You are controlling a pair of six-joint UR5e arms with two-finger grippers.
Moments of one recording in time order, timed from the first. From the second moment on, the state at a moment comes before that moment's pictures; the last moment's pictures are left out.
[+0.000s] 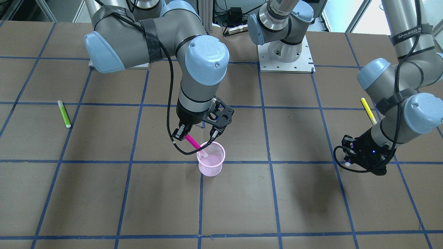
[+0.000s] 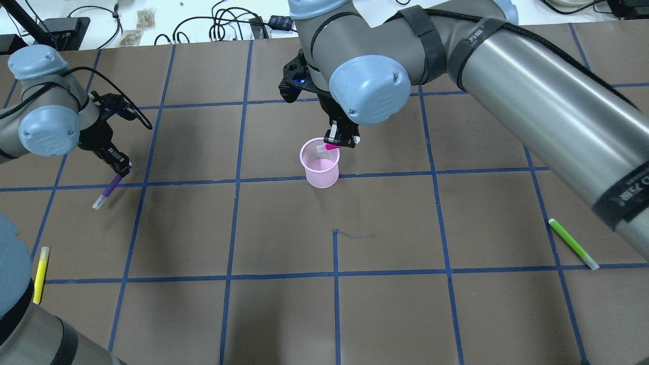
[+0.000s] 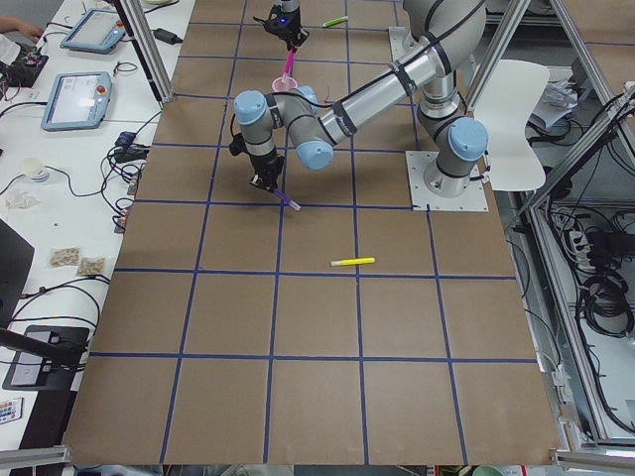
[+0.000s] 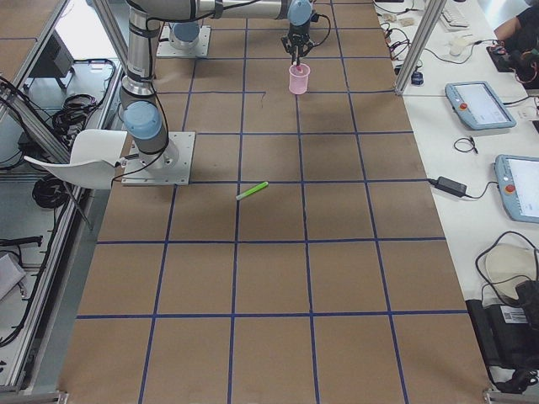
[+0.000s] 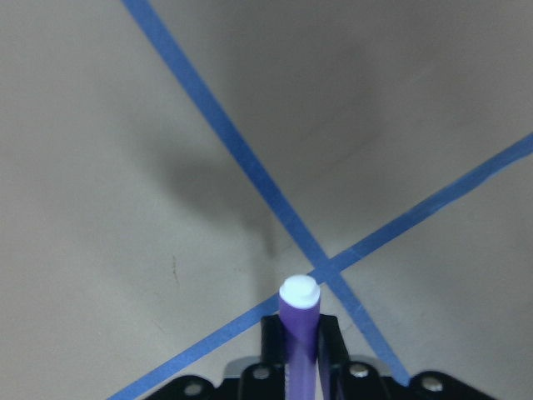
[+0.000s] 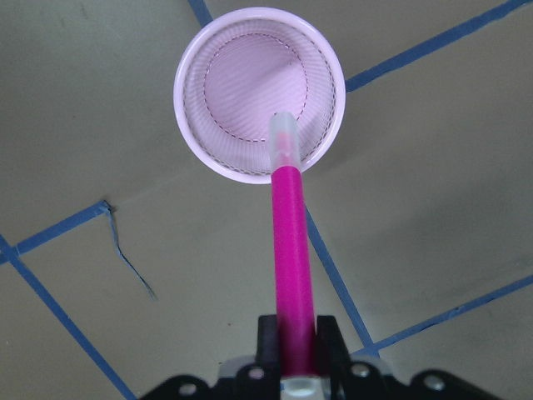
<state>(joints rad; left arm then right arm) -1.21 -1.91 -1.72 -1.11 1.60 0.97 1.98 -1.16 1.41 -1.70 -1.75 -0.70</state>
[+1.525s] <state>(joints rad) -1.59 -1.76 -1.66 -0.95 1.32 0.29 1.60 -1.42 1.41 -1.61 -1.53 -0.34</state>
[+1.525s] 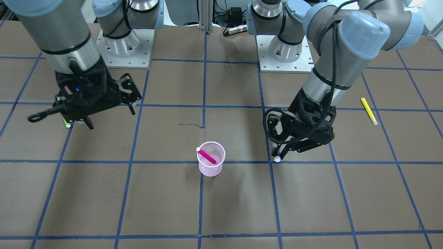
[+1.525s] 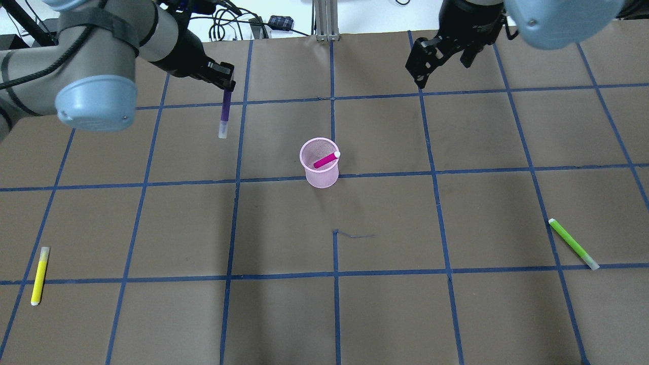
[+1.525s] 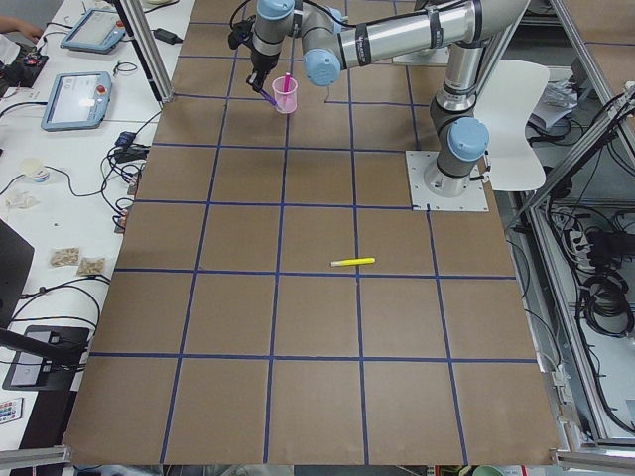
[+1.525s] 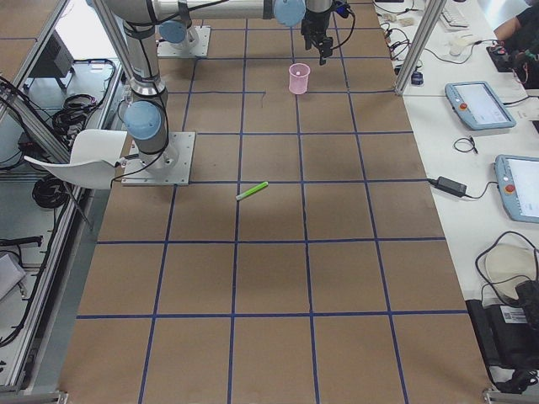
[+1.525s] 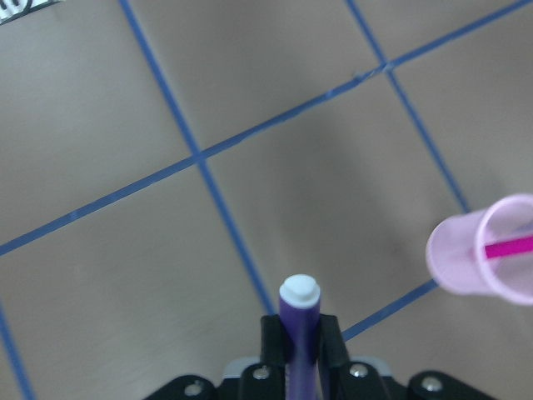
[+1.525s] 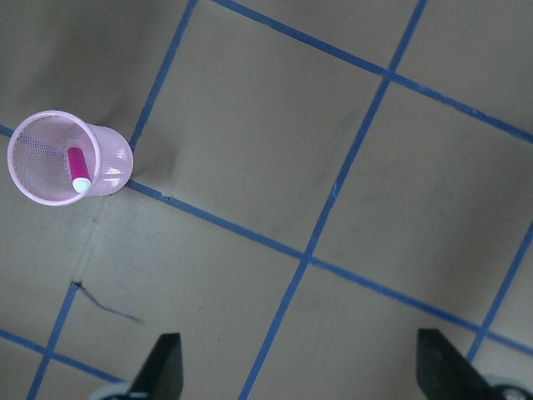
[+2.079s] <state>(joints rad) -1.75 -1.89 -1.70 -0.56 1.34 -0.11 1.57 -1.47 1.41 -1.53 -1.53 -0.22</state>
